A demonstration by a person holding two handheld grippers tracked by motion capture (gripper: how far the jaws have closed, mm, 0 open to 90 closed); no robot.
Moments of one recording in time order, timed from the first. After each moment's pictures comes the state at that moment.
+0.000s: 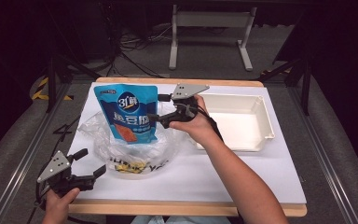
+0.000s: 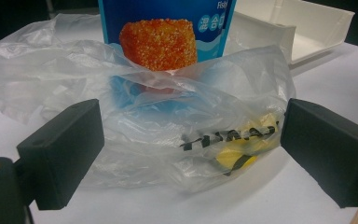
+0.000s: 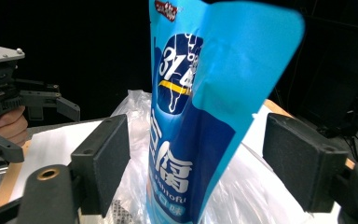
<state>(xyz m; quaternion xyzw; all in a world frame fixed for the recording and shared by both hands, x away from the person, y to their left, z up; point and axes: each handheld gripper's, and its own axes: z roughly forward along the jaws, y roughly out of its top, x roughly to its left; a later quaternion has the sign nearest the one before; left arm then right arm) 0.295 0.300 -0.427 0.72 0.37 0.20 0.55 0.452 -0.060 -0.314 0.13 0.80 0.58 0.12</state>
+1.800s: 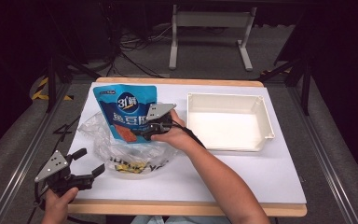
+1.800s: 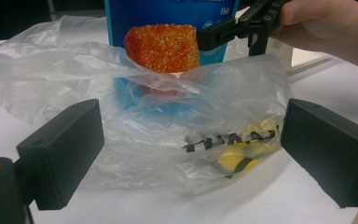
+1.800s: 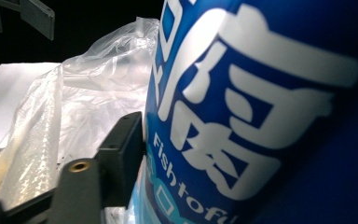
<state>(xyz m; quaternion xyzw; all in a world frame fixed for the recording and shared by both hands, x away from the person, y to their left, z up) 0.296 0.304 -0.427 0.71 0.38 0.20 0.55 0.478 0.001 -0.405 0.05 0.84 0.53 0.12</state>
